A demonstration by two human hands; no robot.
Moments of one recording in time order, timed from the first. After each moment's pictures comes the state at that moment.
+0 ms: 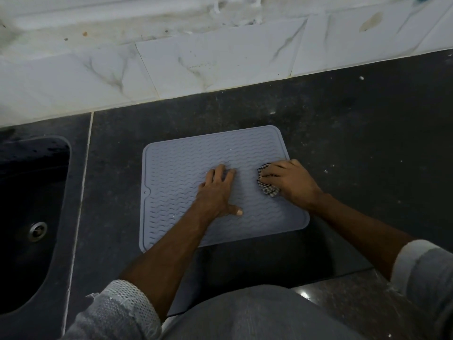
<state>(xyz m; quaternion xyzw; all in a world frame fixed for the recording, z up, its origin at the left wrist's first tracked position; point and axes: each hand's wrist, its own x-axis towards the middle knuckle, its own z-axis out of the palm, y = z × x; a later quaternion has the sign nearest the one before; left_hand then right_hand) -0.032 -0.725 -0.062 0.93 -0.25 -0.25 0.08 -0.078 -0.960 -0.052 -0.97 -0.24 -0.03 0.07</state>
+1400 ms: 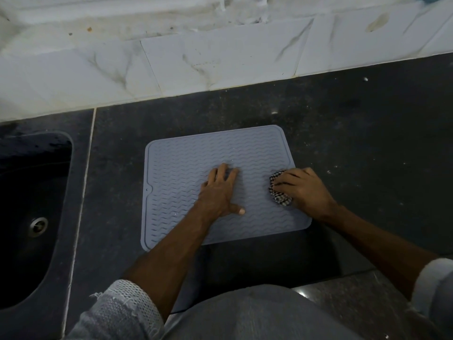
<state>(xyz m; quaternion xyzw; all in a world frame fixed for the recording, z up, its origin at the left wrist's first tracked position) -0.035 -0.724 -0.062 0.93 -0.25 -0.24 0.09 -0.103 -0.973 -0.059 -0.97 -0.23 -0.06 0.07</state>
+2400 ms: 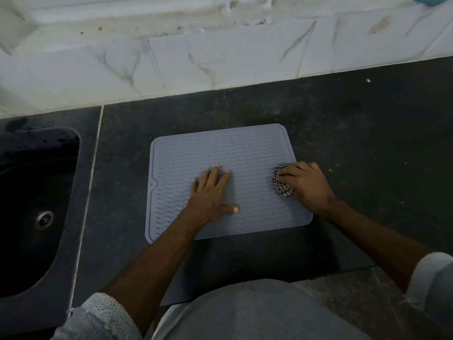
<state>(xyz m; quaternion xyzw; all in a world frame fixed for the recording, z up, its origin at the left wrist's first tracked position) -0.054 -0.691 -0.066 0.94 -0.23 -0.22 0.09 -0.102 -0.970 -0.055 -0.98 -0.17 -0.06 0.06</state>
